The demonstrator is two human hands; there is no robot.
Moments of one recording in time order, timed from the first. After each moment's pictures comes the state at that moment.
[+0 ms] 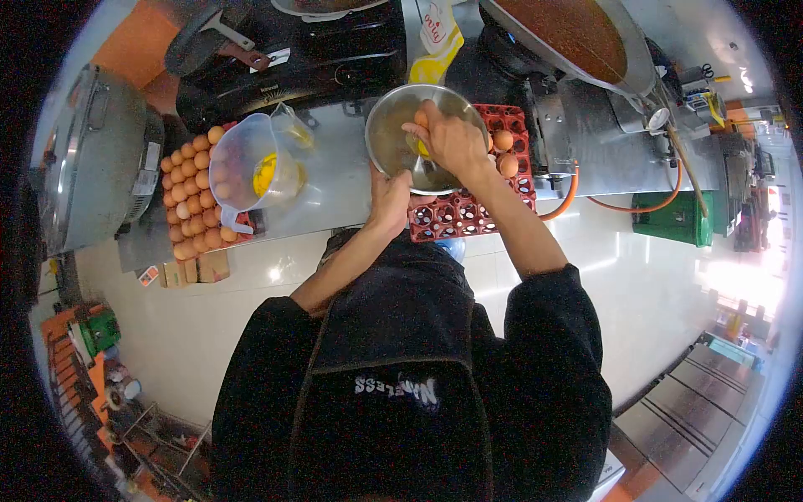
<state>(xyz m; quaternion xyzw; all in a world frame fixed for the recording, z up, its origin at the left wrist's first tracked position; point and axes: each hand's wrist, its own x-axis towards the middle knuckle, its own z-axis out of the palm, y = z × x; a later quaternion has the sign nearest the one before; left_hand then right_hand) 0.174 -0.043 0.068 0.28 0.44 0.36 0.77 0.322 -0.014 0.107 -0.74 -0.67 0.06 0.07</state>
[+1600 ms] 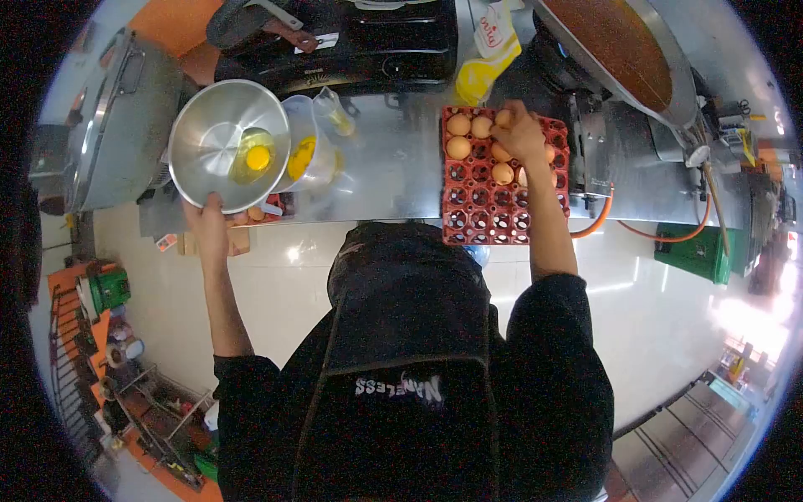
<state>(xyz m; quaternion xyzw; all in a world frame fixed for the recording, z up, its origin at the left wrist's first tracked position) -0.134 0.010 0.159 0.46 0.65 0.50 0.36 0.410 0.012 0.033 -0.78 -0.59 0.14 0.16</state>
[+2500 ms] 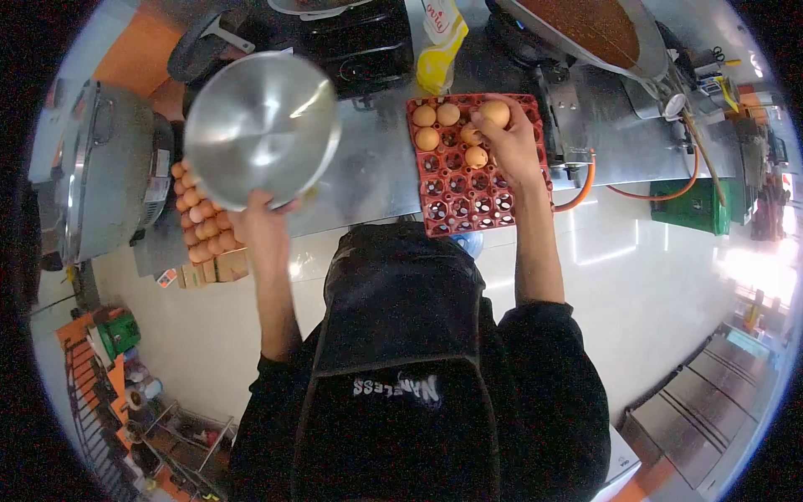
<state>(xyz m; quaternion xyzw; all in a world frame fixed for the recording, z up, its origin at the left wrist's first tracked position) 0.006 -0.013 0.150 0.31 0.51 0.57 0.57 0.357 -0.058 0.115 -0.56 -0.29 0.43 0.64</state>
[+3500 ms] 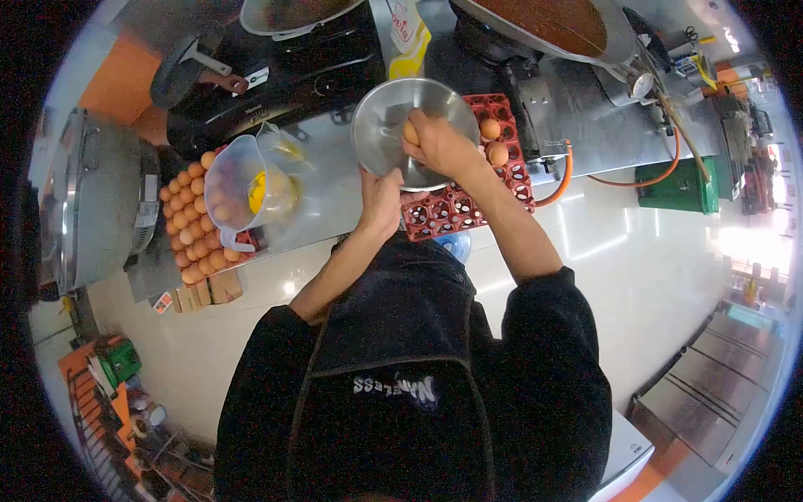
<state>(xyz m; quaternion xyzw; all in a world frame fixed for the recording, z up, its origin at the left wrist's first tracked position) 0.179 -0.041 0.086 0.28 0.42 0.36 0.78 0.340 -0.032 0.097 -0.63 -0.71 0.12 0.29</state>
